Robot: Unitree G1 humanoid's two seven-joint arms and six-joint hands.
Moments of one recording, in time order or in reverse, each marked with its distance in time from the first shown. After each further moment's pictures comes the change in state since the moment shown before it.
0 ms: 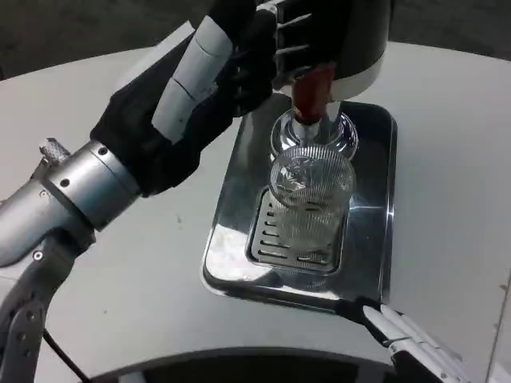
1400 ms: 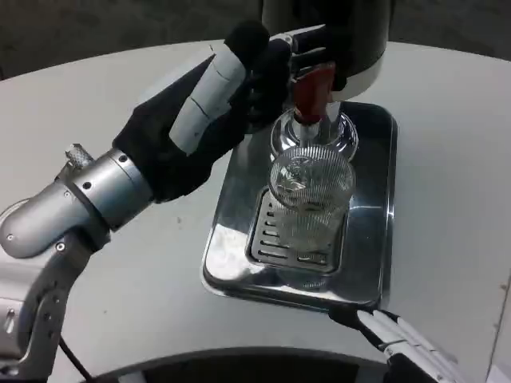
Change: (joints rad) left arm -0.033 -0.019 -0.048 0.211 0.043 -0.149 -0.107; right arm 0.012 0.001 0.018 0.000 0.000 0.000 -0.001
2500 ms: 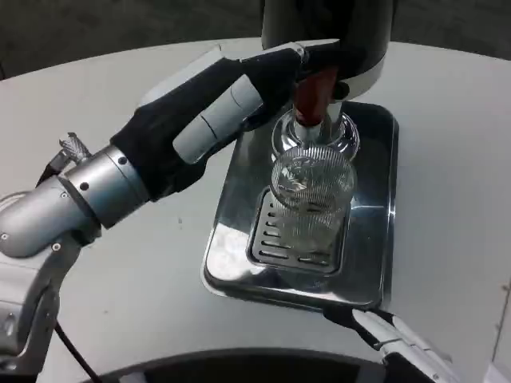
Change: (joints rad) left arm -0.006 0.059 -0.041 0.036 0.094 -0.168 -0.060; right arm 0.000 0.004 0.019 0.000 0.000 0.000 0.000
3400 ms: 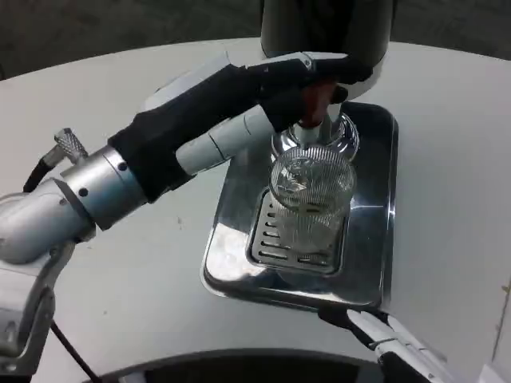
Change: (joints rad) left arm 0.006 0.028 -0.021 0.018 0.094 -0.142 -0.009; right arm 0.000 0.005 0.020 0.000 -0.010 0.002 0.000
